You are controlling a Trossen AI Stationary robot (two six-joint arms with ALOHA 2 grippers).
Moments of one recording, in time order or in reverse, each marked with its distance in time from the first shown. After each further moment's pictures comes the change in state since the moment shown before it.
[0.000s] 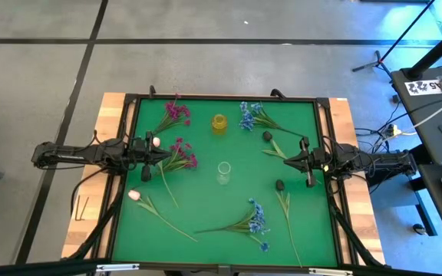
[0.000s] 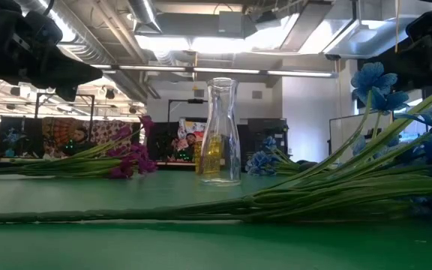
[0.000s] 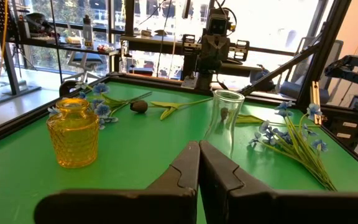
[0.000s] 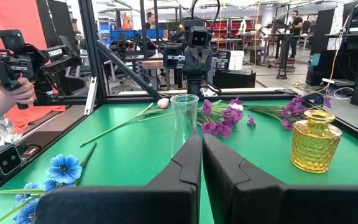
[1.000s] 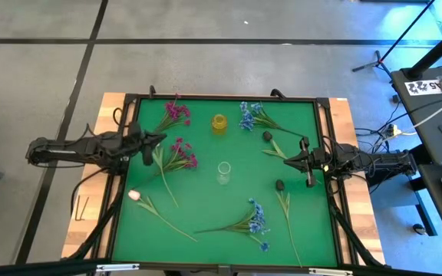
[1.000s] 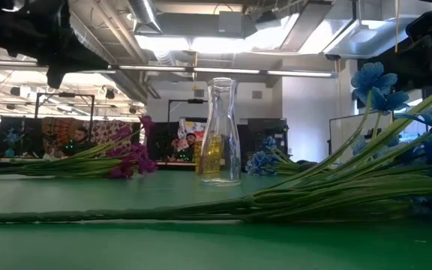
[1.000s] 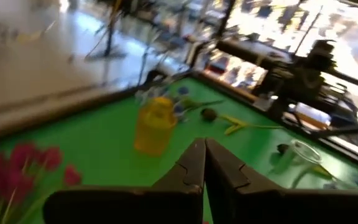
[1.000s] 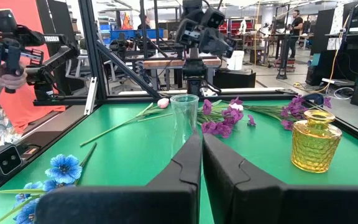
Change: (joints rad) left arm 0.000 0.160 0.267 -0.250 -0.354 -0.337; right arm 0.000 0.000 0.000 0.000 0.000 0.000
